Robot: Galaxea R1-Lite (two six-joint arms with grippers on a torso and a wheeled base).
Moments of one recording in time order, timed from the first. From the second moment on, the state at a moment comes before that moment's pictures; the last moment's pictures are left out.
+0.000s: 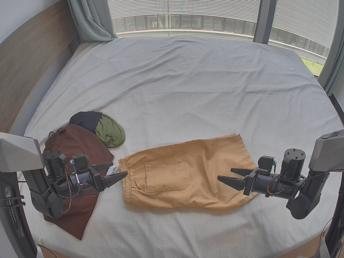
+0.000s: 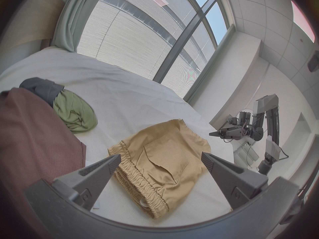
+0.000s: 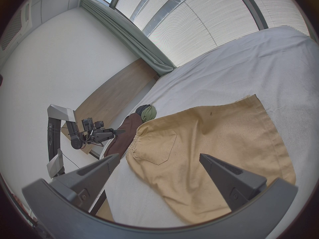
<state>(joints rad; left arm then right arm) -0.06 2.22 -0.40 -1.55 -0.78 -0.15 0.32 2.15 -0.36 -1.54 0.57 0.33</state>
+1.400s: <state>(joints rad) -0.10 2.46 -0.46 -1.55 -0.72 -0.30 0.33 2.15 -0.37 -1.54 0.56 0.33</state>
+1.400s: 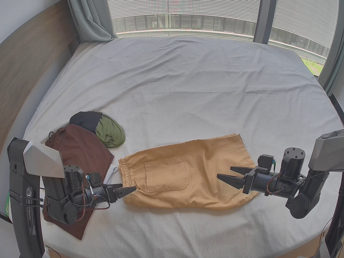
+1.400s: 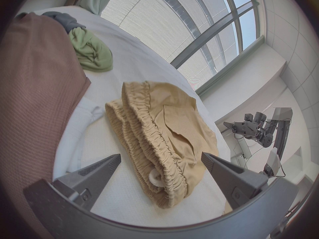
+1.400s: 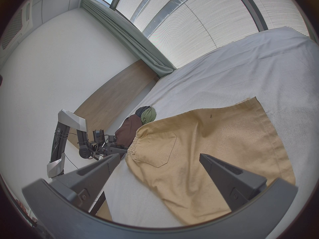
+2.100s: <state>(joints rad) -0.21 2.49 -0.53 -1.55 -0.51 -0.61 0.33 2.15 -0.38 -1.54 0.56 0.33</state>
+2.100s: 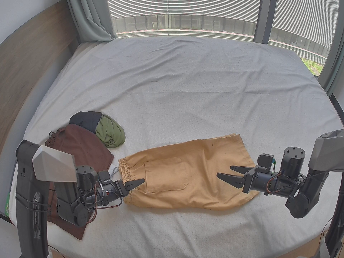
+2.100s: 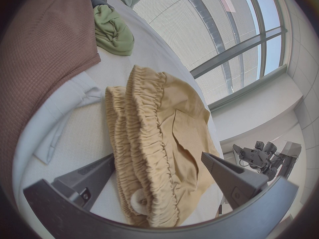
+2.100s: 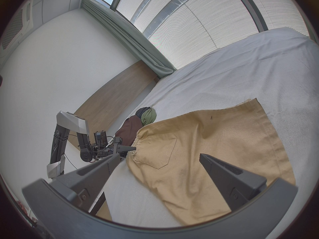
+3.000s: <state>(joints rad) -0.23 2.50 -0.54 -1.55 -0.47 -0.62 0.33 2.15 -0.38 -1.54 0.56 0.33</state>
